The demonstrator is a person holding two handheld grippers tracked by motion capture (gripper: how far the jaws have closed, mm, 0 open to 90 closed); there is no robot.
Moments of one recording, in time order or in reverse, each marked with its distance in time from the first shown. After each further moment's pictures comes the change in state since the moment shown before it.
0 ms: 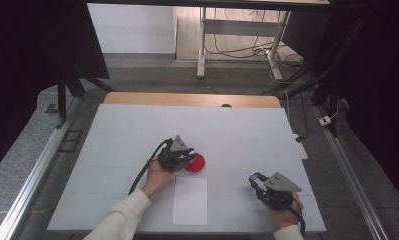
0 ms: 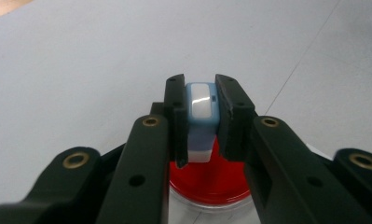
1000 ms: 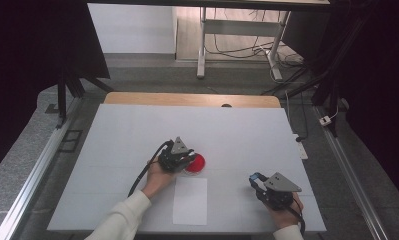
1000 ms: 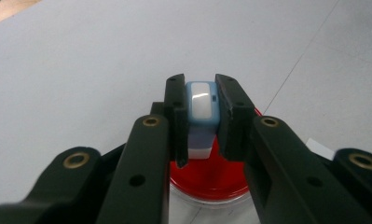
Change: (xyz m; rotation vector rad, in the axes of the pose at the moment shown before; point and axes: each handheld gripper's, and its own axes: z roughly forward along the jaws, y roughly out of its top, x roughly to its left) left arm -0.004 -0.002 0.000 0.004 0.022 0.023; right arm 0.001 0.000 0.000 -0.009 0.005 0.001
